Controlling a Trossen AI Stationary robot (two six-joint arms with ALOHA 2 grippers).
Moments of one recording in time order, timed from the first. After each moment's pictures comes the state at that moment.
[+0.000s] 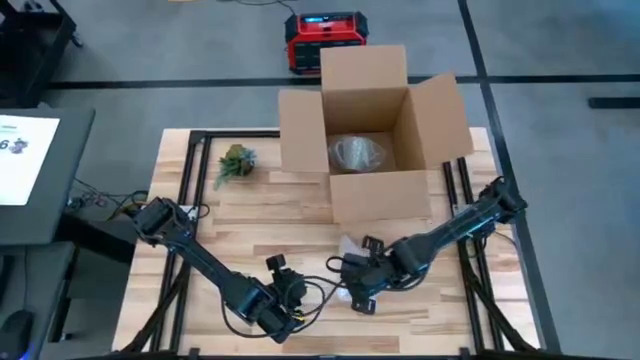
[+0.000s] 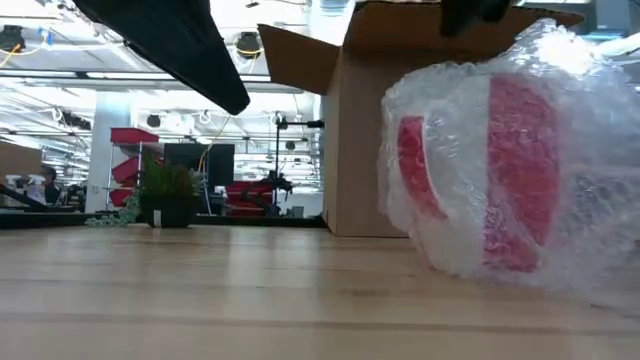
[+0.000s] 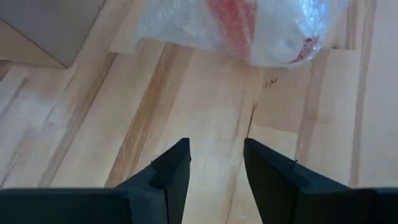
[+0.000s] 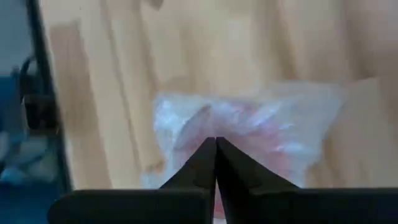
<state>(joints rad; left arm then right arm) -0.67 1.90 1.40 -0.74 -0.74 -0.82 0.49 1.87 1.58 -0.96 0.31 0.73</state>
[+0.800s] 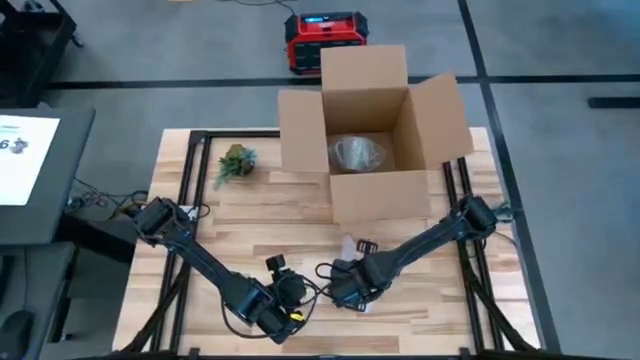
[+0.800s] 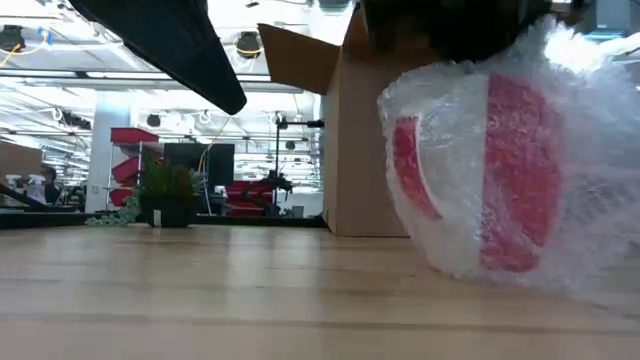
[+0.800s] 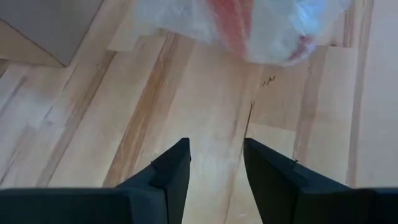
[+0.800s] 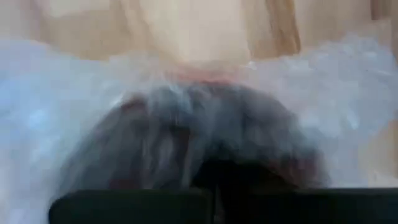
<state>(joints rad) -0.67 1.90 1.40 -0.74 -0.74 -0.82 0.48 2.09 1.68 -1.10 0.21 0.70</state>
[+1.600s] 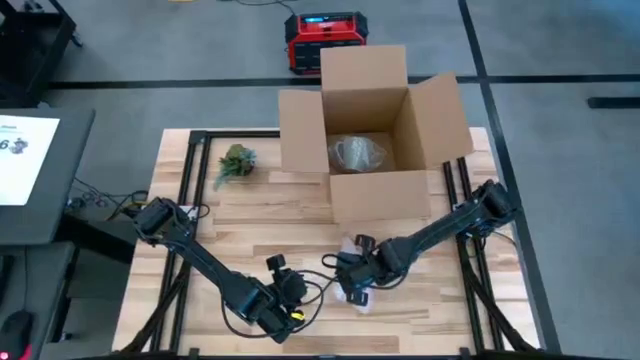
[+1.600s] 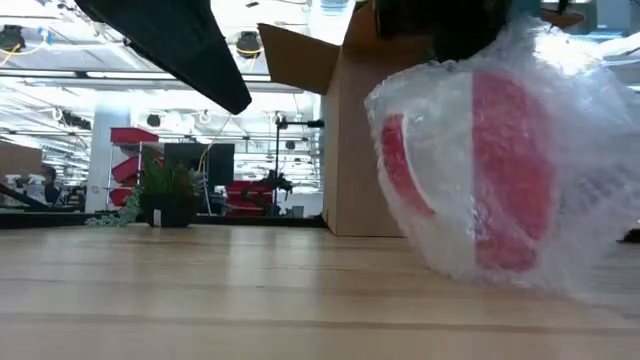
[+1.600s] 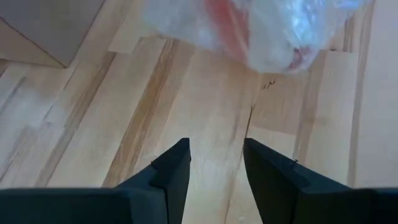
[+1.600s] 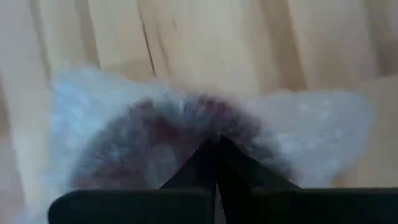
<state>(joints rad) -0.67 1.90 1.40 -0.73 -0.74 -0.82 0.43 1.94 1.33 -0.70 0.20 0.62</state>
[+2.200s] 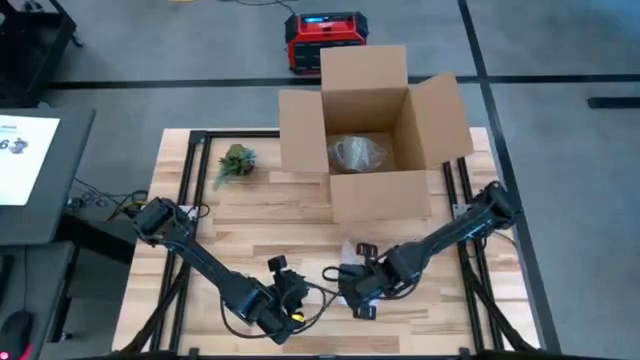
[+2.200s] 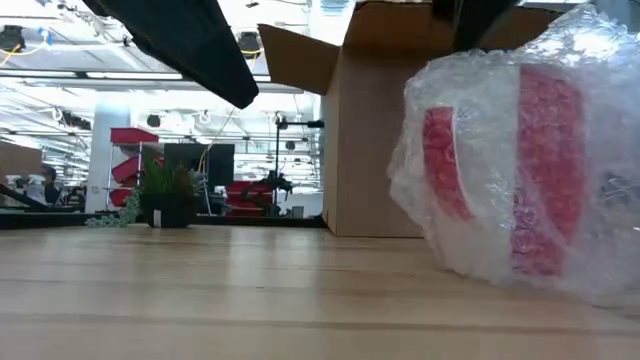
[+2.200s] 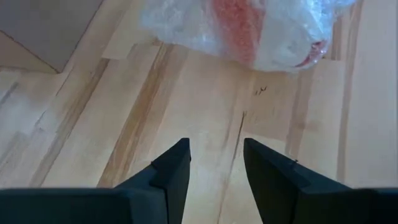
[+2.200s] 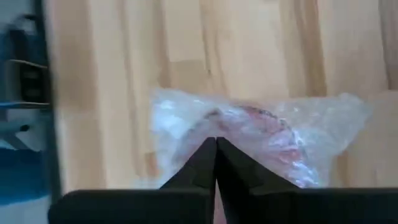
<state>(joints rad) -0.67 1.90 1.40 -0.70 -0.74 -0.80 0.53 1.94 1.64 -0.95 0.18 0.58</state>
